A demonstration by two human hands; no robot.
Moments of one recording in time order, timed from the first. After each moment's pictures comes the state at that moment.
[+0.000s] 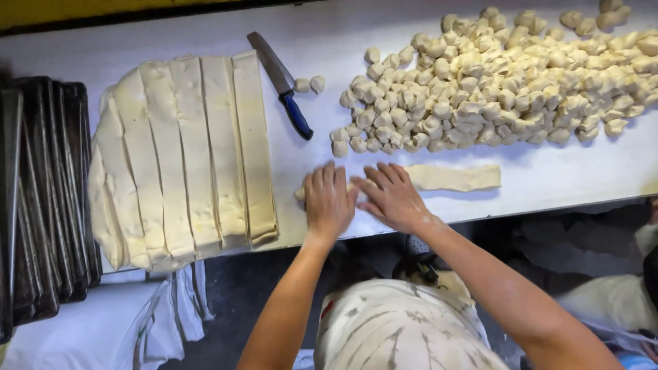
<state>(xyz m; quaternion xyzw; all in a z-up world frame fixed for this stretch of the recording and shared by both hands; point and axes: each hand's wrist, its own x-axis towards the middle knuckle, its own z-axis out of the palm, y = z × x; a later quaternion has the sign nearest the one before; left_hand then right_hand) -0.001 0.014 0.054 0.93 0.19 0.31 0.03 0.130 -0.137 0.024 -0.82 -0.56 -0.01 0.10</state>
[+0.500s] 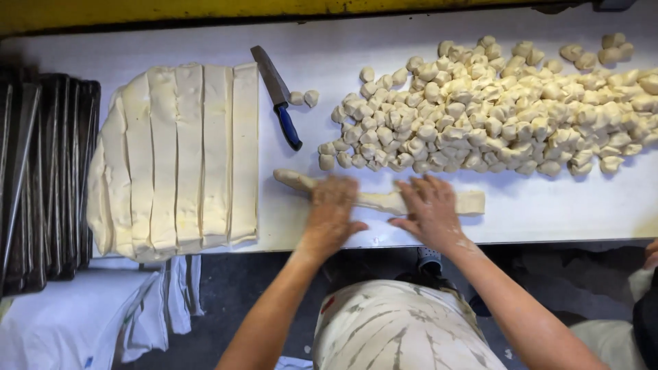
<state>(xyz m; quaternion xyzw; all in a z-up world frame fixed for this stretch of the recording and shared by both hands) 0.019 -0.019 0.070 0.98 0.13 0.12 0.09 0.194 -0.225 0.047 -0.82 -0.56 0.04 0.14</state>
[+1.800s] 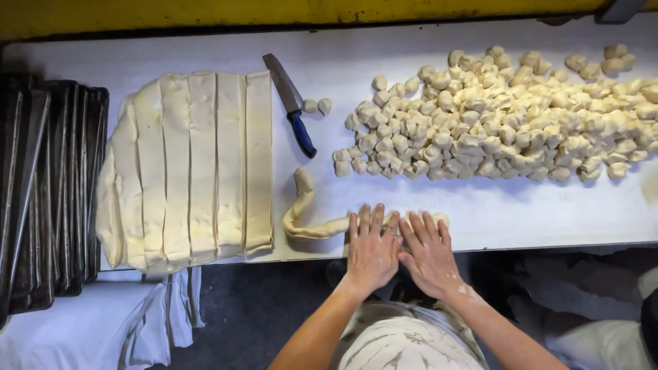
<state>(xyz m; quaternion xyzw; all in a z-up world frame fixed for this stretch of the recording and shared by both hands) 0.015 -0.081 0.082 0.95 0.15 0.22 0.17 0.120 -0.234 0.046 -0.84 -0.54 0.00 0.11</state>
